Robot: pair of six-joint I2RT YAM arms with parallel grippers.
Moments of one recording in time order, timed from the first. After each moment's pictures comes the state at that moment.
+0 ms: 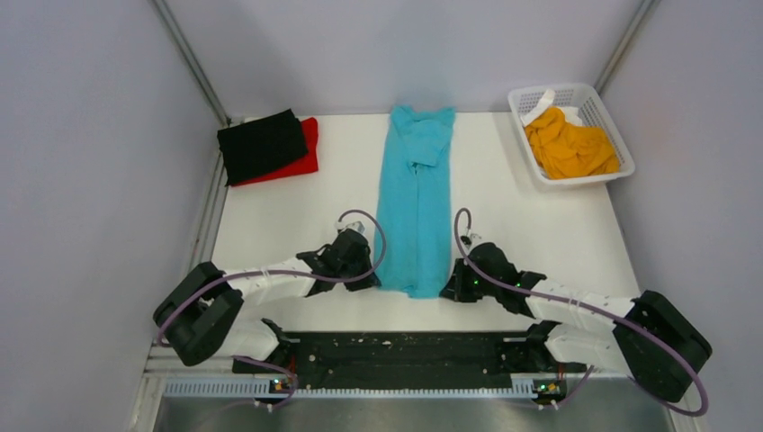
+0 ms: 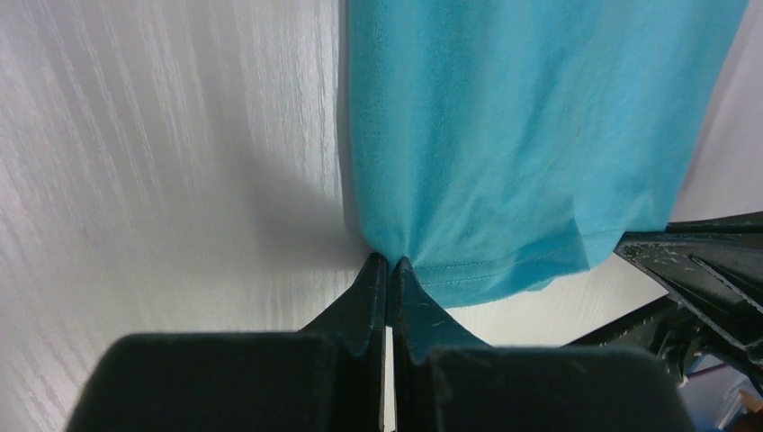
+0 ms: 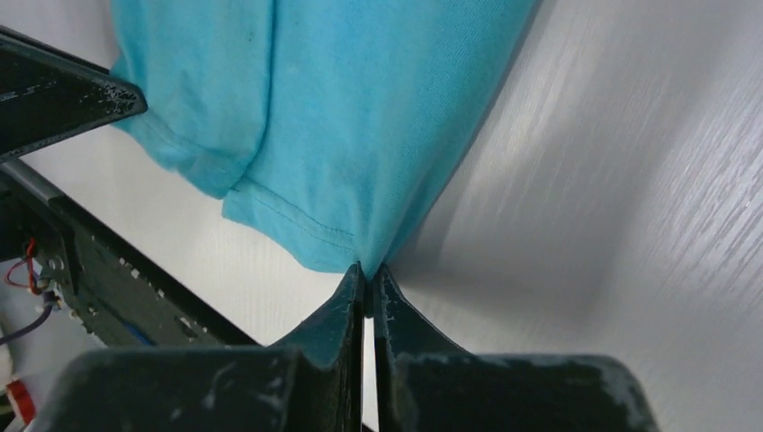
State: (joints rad) left arm -0.78 1.36 0.54 -0.11 0.04 -0.93; right arm 0.73 1.11 0.29 0.02 -0.16 0.73
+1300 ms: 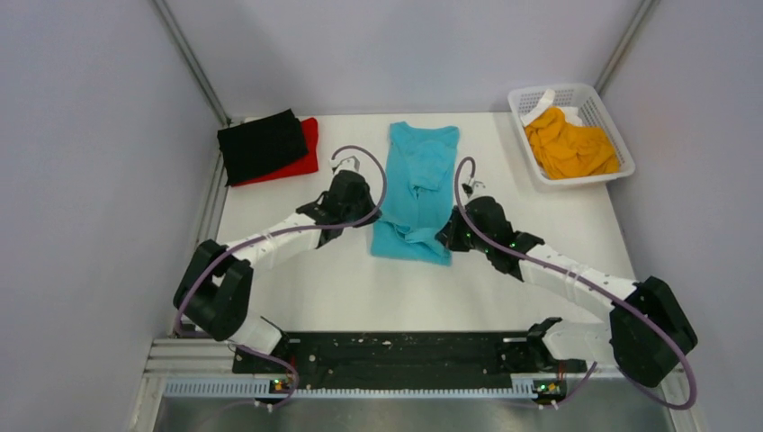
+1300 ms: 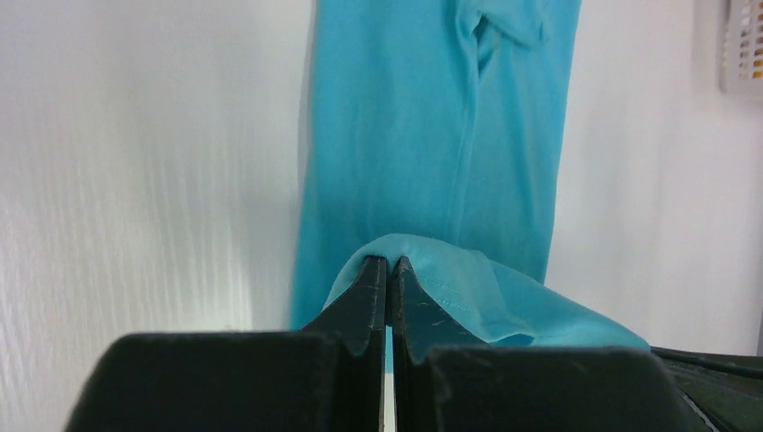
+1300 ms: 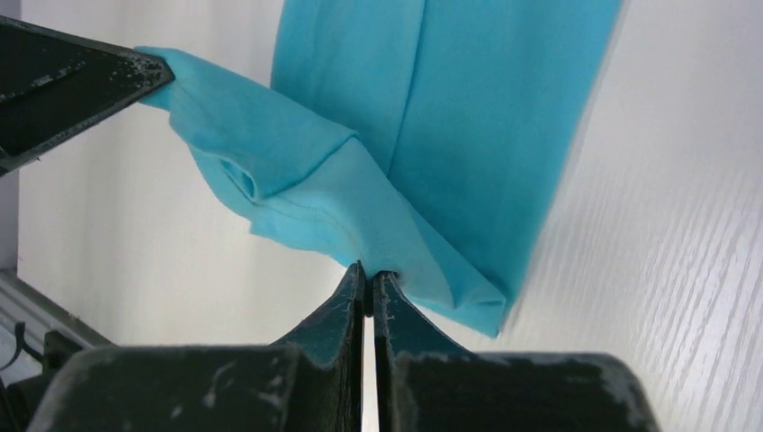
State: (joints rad) left arm -0.60 1.47 0.89 -0.10 -0.09 -0.77; right arm 0.64 1.18 0.61 -0.07 0.01 0.65
